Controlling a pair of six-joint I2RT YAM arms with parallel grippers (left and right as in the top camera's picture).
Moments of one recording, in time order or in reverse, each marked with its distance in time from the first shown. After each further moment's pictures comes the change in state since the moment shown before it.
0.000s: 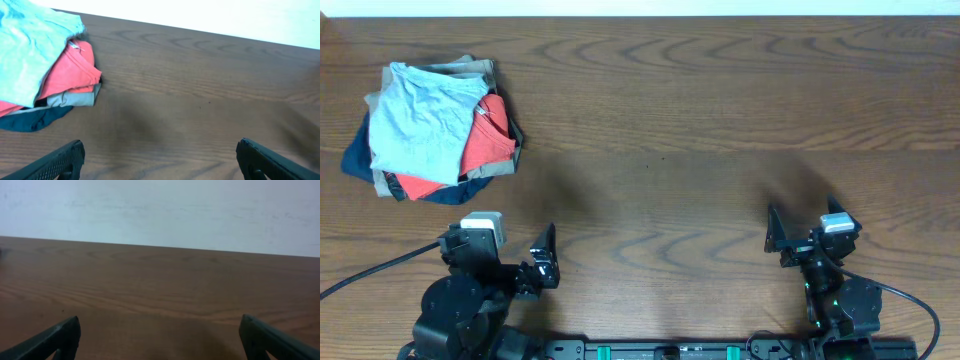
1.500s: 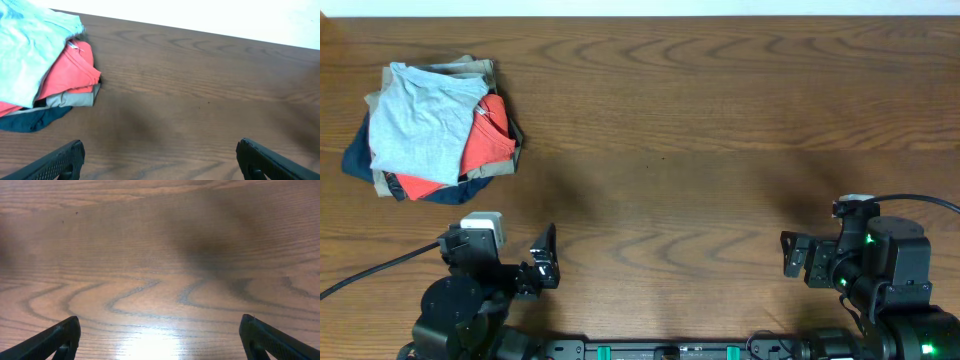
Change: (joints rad) left arm 0.000 0.000 0.002 0.000 0.003 0.000; right arm -0.036 0.601 0.833 -1.047 -0.045 0.184
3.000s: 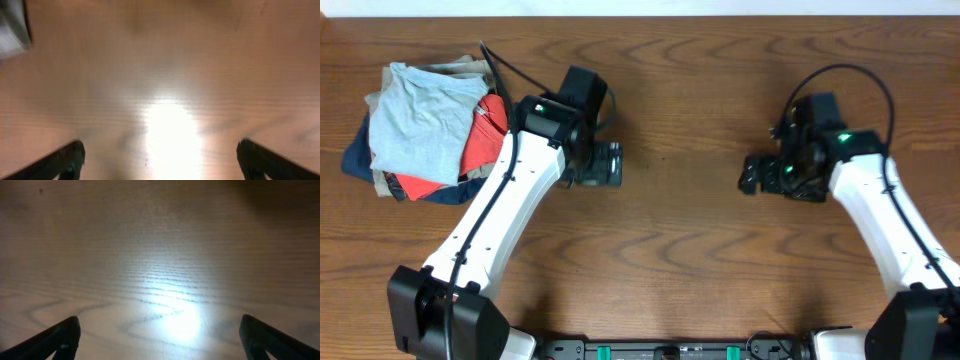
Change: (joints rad) left arm -0.002 1.286 0.634 -0.374 0.151 0.013; right arm 0.033 0.924 0.346 0.076 -0.120 0.022
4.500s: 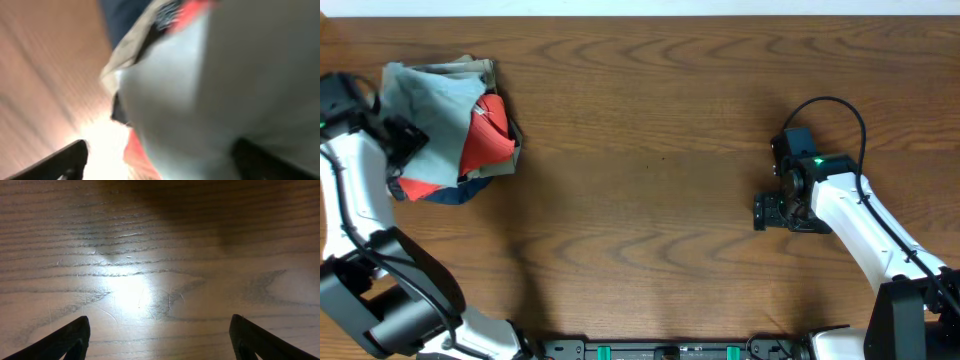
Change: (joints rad) left arm 0.912 0.135 0.002 0.422 -0.137 -0.101; right arm 0.082 0.000 -0.245 0.063 0.318 0.074
